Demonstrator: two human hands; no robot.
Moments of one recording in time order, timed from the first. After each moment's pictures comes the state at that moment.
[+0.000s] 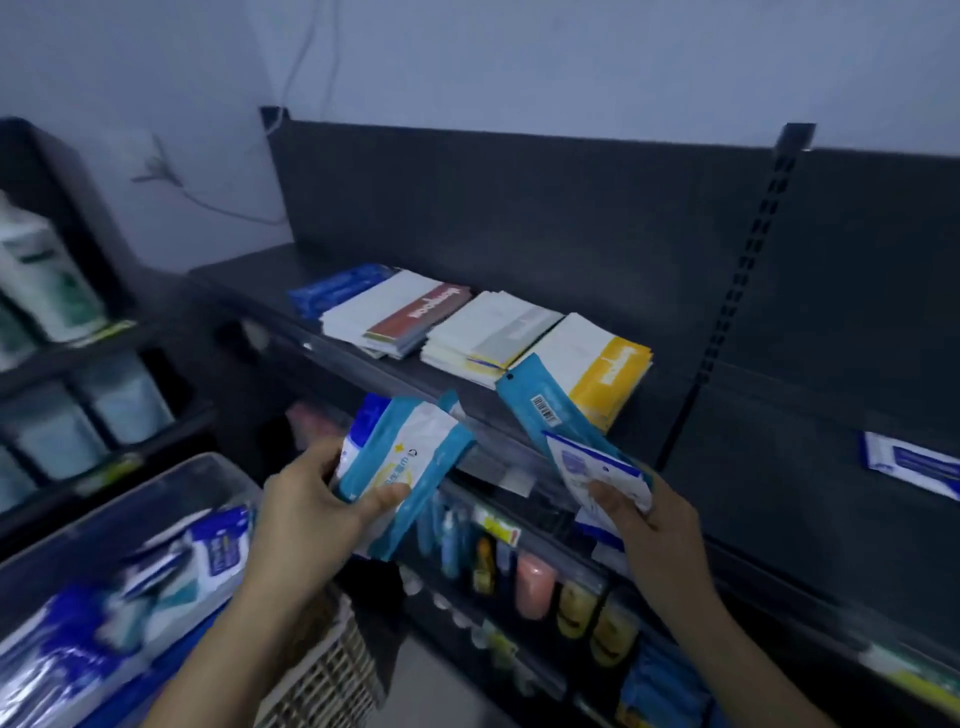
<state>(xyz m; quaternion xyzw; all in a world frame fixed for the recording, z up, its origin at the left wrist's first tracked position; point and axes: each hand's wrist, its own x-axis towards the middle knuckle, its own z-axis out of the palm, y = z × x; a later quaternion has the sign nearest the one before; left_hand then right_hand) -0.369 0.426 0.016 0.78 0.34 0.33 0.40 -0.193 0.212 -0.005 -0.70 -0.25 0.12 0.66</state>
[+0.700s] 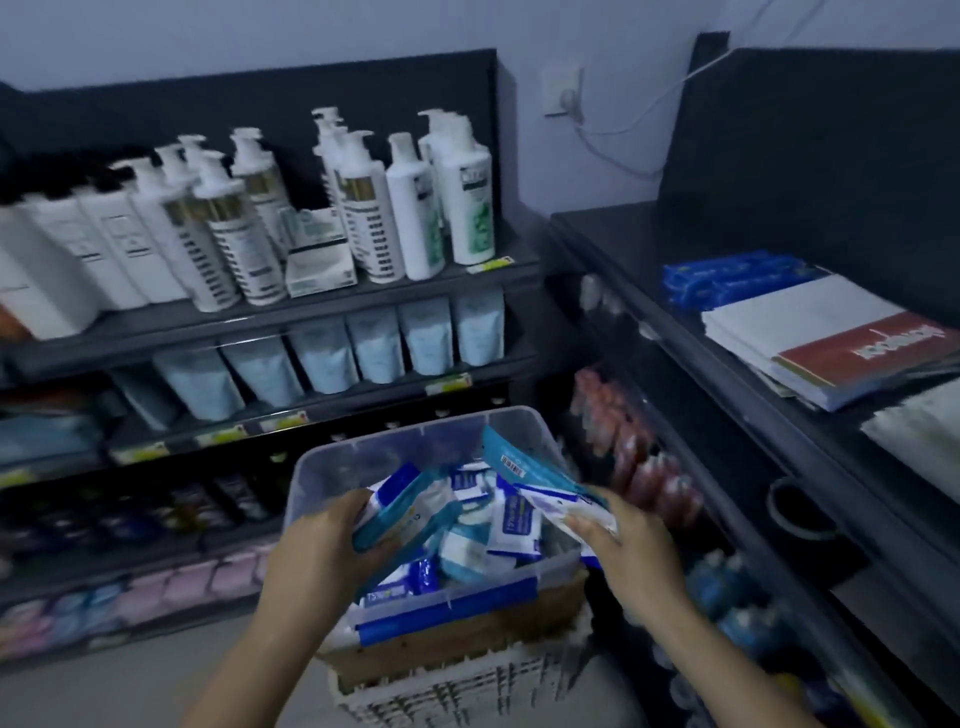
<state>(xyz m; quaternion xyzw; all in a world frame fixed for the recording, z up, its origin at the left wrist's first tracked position) -0.602 0.584 -0.048 0.74 0.64 0.19 0.07 -0.324 0.547 -0.075 -0.71 -0.57 0.24 0.36</state>
